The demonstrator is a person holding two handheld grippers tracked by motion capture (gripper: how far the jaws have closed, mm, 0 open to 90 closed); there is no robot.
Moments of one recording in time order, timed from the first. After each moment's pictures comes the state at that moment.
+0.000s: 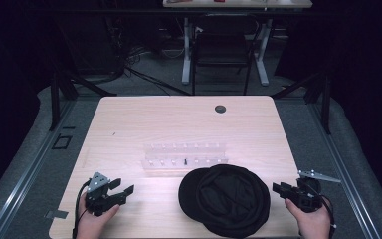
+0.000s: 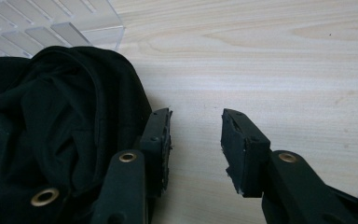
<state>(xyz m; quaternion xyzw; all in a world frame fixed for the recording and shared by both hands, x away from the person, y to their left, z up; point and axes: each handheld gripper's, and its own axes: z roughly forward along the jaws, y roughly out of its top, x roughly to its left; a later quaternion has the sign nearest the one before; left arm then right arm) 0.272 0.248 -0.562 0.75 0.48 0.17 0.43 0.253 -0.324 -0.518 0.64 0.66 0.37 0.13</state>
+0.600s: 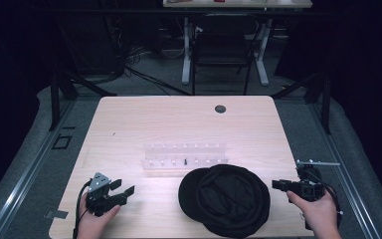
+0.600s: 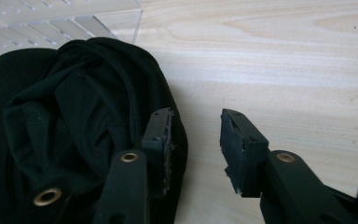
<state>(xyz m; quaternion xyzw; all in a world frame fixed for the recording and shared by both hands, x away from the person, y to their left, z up) 0.272 0.246 -0.564 0.75 0.48 0.17 0.42 0.268 -0.321 -0.485 0.65 0.69 0.32 0.06</state>
